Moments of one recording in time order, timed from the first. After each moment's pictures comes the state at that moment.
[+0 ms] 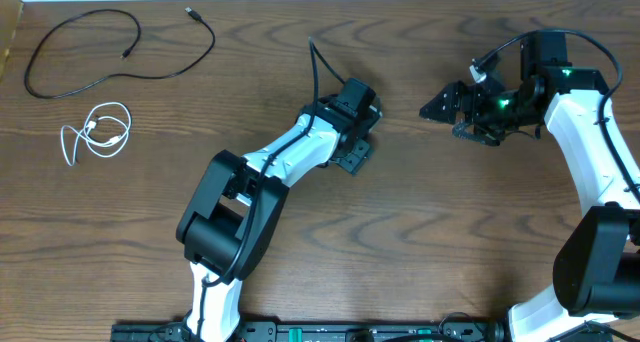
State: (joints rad) left arm -0.57 2.06 1.38 -0.60 0.01 0.11; right arm -0.03 1.76 1.40 -0.97 -0.76 0.20
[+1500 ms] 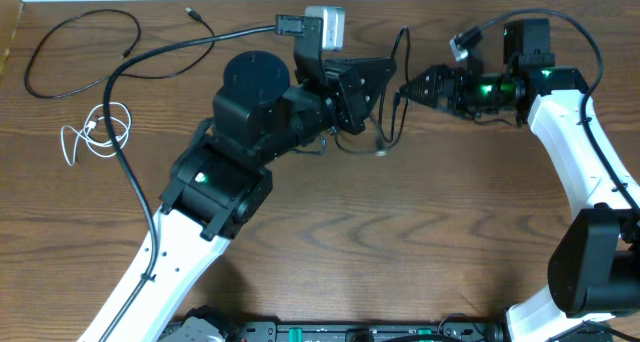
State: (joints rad) left arm -0.57 1.26 1.38 -0.26 0.39 -0.70; right arm 0.05 1.76 1.40 -0.65 -0.91 0.26
